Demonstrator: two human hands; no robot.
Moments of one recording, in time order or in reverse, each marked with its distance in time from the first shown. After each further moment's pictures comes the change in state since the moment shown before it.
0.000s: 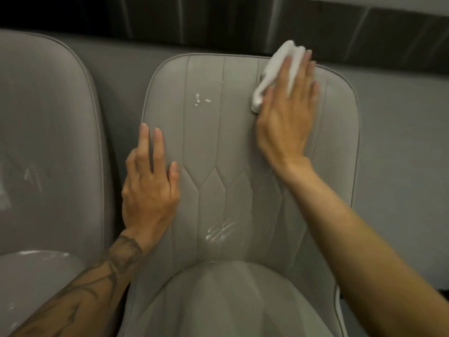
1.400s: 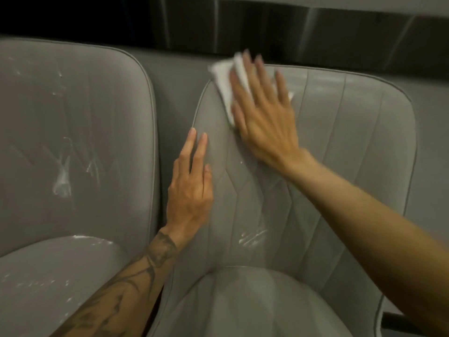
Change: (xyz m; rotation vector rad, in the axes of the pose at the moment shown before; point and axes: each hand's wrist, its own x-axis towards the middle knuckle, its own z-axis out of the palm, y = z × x) left_hand 0.010 -0.002 -0.016 -0.287 -0.061 -0.065; right_hand 0.009 -0.078 0.027 -0.040 -0.038 -0.535
